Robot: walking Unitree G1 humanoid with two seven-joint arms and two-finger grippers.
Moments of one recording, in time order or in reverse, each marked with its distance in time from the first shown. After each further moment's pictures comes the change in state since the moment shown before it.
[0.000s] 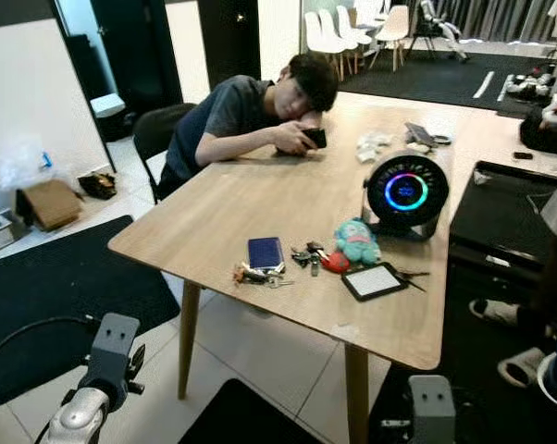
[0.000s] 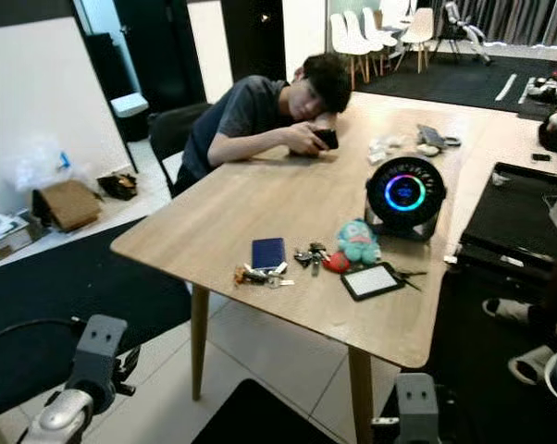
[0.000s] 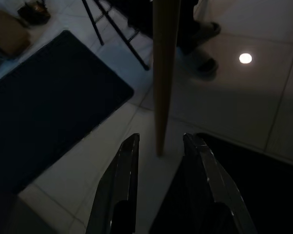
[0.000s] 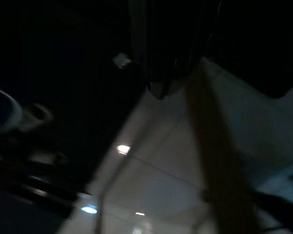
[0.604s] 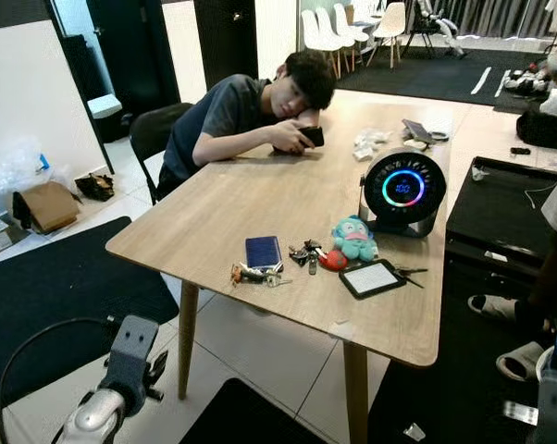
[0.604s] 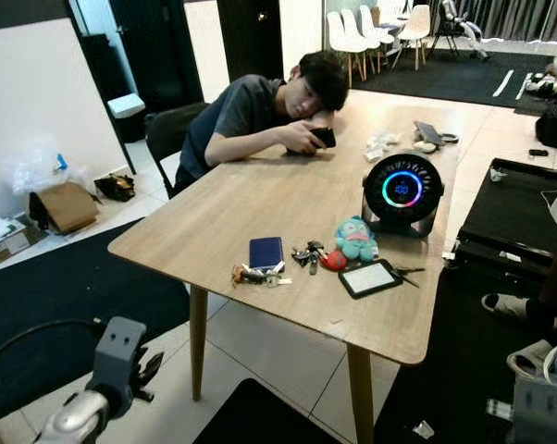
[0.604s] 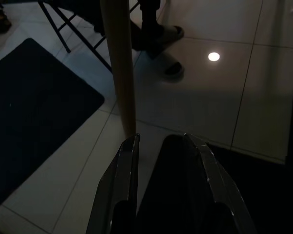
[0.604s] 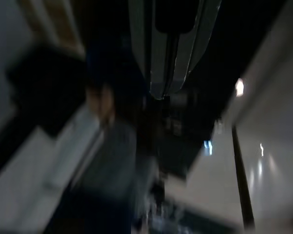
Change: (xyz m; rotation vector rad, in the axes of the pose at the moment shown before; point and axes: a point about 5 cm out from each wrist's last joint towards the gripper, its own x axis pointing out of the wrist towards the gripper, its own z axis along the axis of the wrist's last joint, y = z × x) left arm 0.007 -0.025 0.017 -0.011 -0.015 -0.111; right arm 0.002 -0.100 0.110 -0.162 -0.409 -0.418
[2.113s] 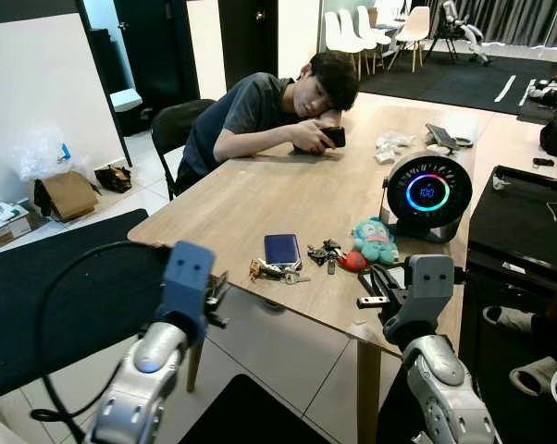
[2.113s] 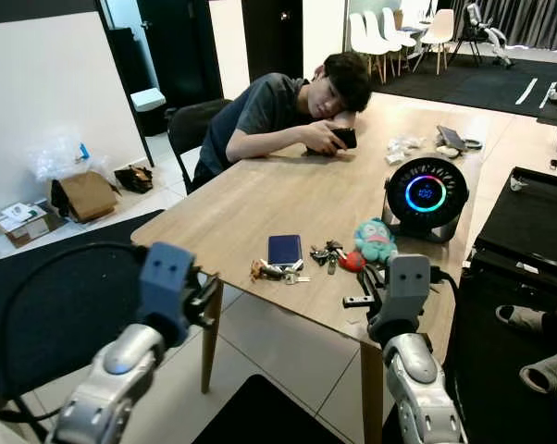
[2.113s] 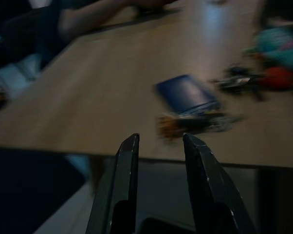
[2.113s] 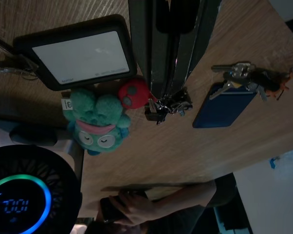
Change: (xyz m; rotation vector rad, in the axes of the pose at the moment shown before) left arm -0.013 -0.083 0.135 -0.004 -0.341 -0.112; right arm -0.010 0.143 0.102 0.506 -0.004 0.717
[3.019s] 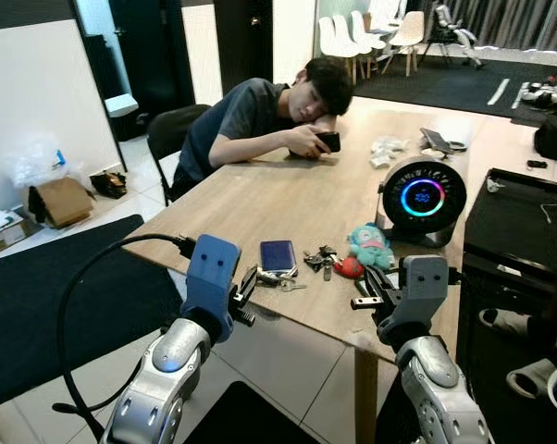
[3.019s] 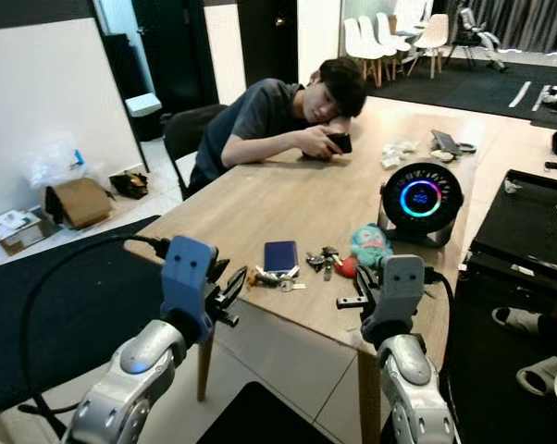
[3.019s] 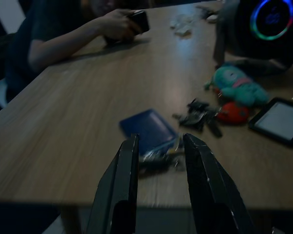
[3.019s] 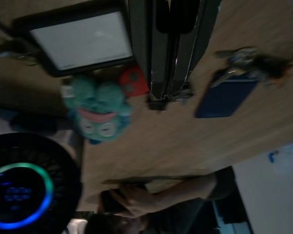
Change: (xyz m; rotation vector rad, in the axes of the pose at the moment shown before) left arm 0.000 -0.017 0.020 -0.038 -0.082 -0.069; right arm -0.001 0.005 0.000 0.000 -0.008 0.010
